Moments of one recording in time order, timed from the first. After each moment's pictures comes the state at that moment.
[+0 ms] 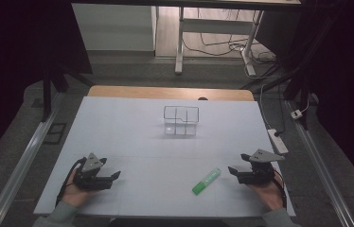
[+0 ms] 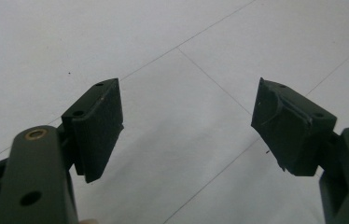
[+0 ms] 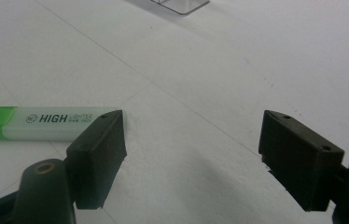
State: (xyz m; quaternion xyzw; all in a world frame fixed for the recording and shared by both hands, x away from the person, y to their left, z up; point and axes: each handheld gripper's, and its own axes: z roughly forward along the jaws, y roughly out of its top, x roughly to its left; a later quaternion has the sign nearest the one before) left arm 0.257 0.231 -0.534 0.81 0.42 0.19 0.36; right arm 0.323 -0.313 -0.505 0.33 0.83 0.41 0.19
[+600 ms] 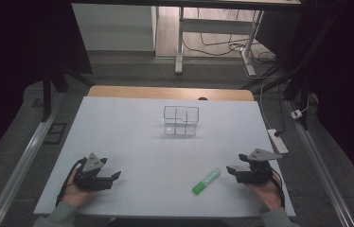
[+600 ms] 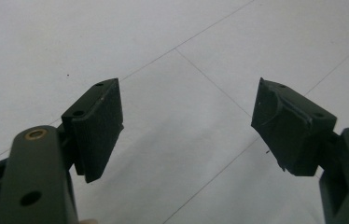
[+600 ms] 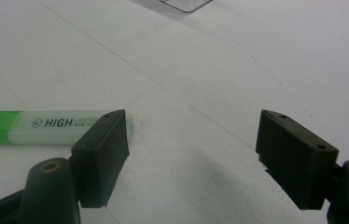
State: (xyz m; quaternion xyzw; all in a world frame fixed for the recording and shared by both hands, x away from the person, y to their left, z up) left arm 0.257 0.230 -0.534 0.81 0.41 0.19 0.36; right arm 0.325 -0.308 -0.504 0.33 0.83 0.41 0.18
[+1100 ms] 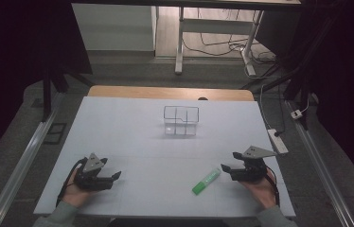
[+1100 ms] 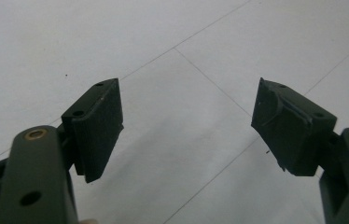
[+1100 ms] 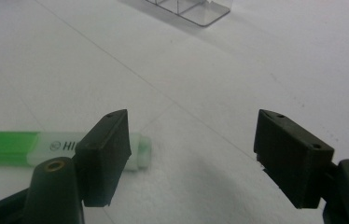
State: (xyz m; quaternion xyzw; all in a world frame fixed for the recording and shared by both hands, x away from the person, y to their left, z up) left arm 0.257 0.229 -0.535 0.82 0.41 0.19 0.36; right arm 0.331 -0.290 -0.500 0.33 0.83 0.42 0.17
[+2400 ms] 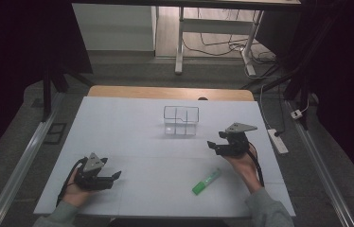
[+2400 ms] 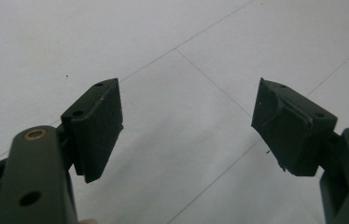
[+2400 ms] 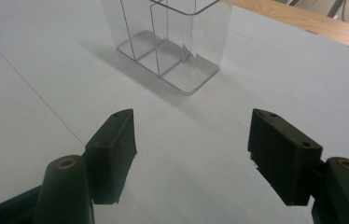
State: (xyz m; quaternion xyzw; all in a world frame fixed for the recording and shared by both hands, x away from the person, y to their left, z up) left arm 0.258 0.229 -0.535 0.81 0.41 0.19 0.36; right arm 0.399 -0.239 -0.480 0.34 0.82 0.42 0.17
